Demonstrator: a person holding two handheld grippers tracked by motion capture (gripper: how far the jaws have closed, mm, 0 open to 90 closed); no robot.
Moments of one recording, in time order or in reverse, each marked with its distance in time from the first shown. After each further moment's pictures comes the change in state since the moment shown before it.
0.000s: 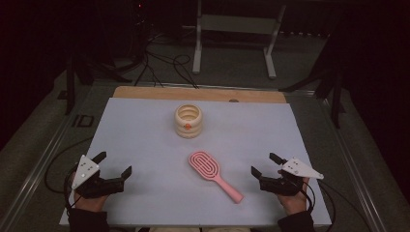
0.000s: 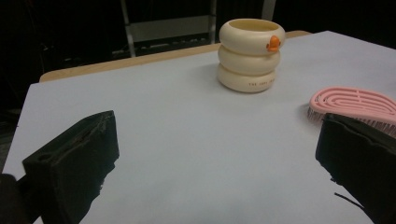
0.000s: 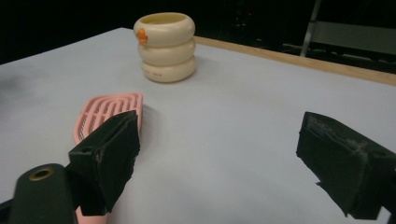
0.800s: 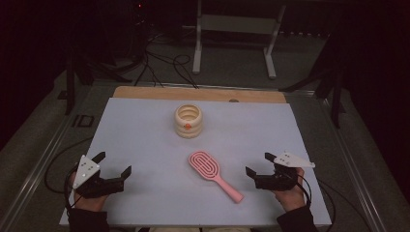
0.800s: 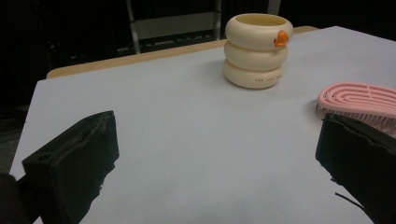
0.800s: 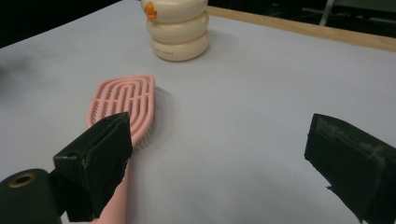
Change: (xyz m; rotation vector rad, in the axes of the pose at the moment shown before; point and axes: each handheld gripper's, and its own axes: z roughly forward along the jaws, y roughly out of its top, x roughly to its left) left arm 0.003 -0.002 0.001 0.014 0.024 0.001; right arm 0.006 0.021 0.017 0.151 0.054 0.029
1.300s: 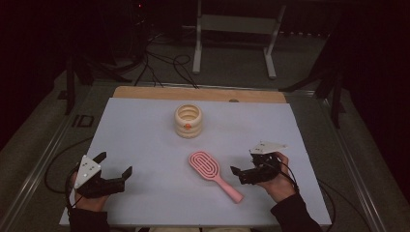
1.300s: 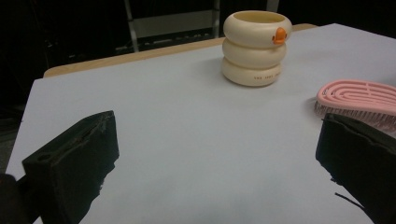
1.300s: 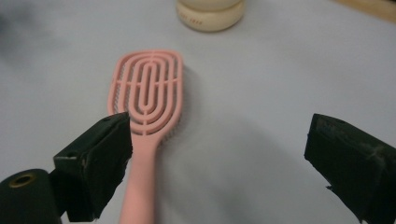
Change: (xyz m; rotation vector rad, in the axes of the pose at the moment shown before) left arm -0.001 0.000 0.001 0.006 -0.005 0.001; right arm 0.027 0.038 0.032 0.235 0.042 -0.103
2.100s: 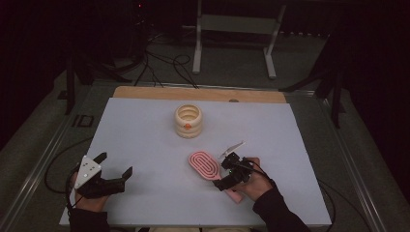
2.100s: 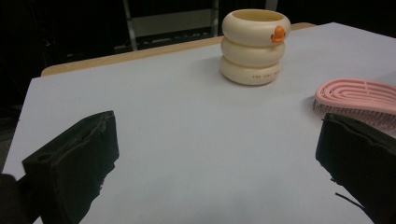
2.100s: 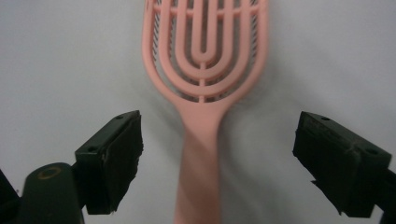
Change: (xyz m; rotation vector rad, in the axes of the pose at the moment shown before) left arm 0.000 -0.001 0.000 0.001 -0.003 -0.002; right arm 0.038 0.013 0.064 0.391 0.092 -0.037
